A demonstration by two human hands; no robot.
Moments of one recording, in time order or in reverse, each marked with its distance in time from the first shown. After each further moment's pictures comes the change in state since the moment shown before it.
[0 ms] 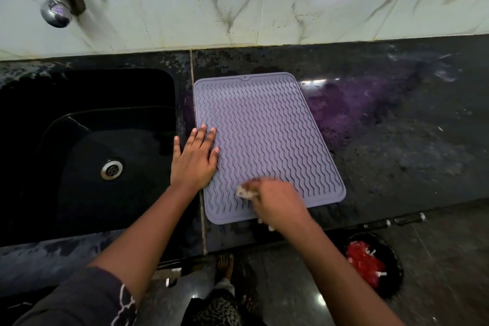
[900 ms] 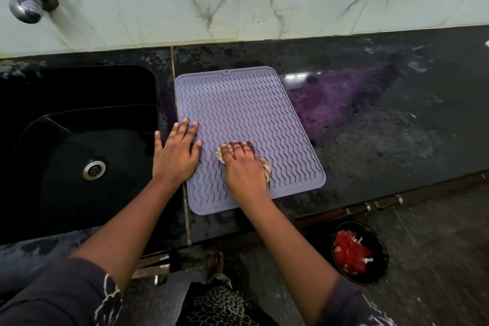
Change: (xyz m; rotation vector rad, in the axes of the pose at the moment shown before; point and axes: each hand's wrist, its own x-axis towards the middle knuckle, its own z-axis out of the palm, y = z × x) left_hand 0.000 0.000 0.001 -0.008 0.024 -0.001; right_hand 0.037 -0.009 0.021 -0.199 0.137 0.064
